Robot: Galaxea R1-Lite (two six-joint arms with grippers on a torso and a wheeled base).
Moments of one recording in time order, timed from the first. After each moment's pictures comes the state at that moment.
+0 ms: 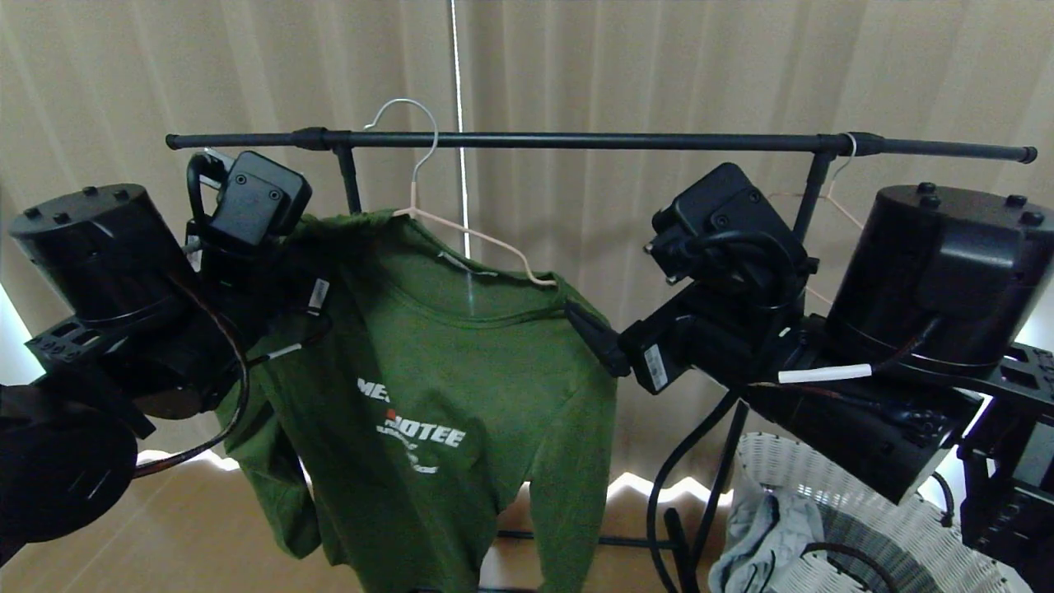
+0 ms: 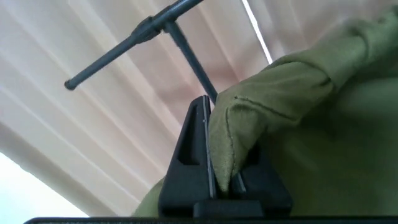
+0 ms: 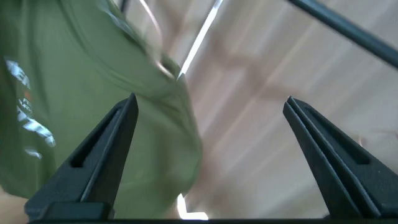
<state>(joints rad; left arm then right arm) -0.33 1.64 -0.74 -1.02 0.33 0.58 0.84 1.65 -0.89 -0.71 -0.36 -0.35</state>
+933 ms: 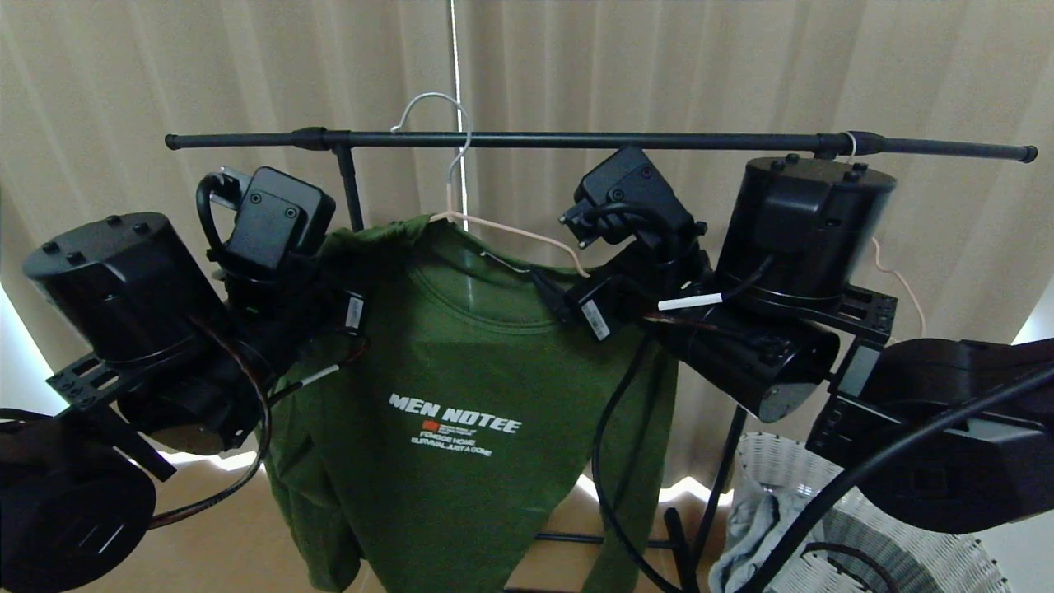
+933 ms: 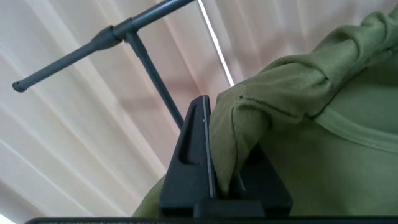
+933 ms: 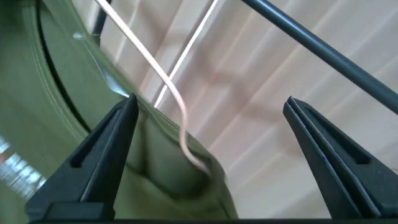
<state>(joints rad) -0.44 1.64 -0.66 -1.11 0.32 0.49 0.80 1.83 -1.11 -0.71 -0.36 -0.45</state>
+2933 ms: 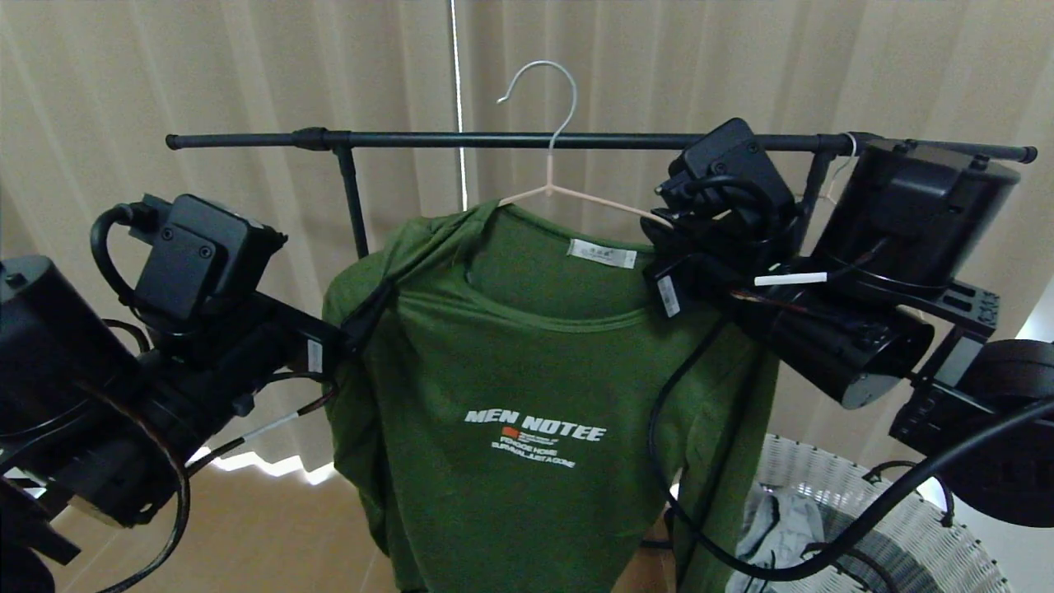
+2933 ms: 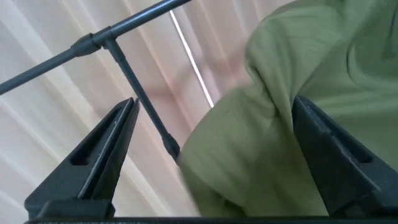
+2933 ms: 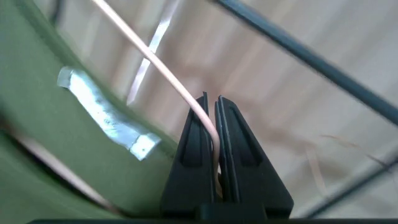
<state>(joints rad) -0.45 1.50 -0.49 -1.14 0.18 0.45 0.68 1.72 -0.98 -0.79 -0.37 -0.45</state>
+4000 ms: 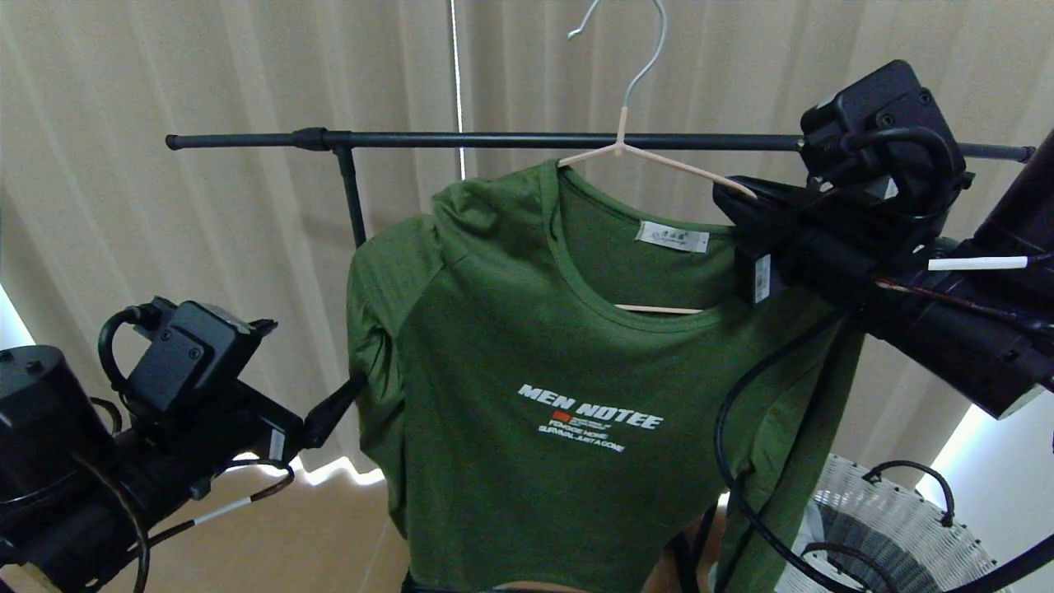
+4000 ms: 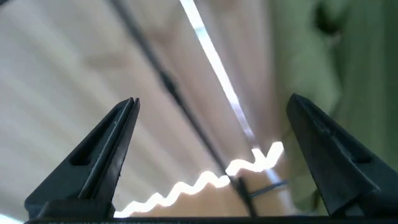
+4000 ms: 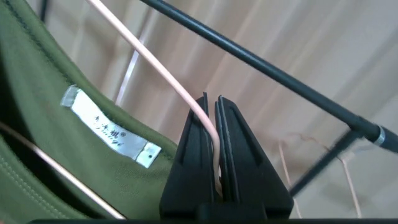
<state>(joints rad) -0.29 1.49 -0.28 -1.14 -0.01 0.44 0.64 1.54 -0.88 -0.80 -0.29 -0.45</state>
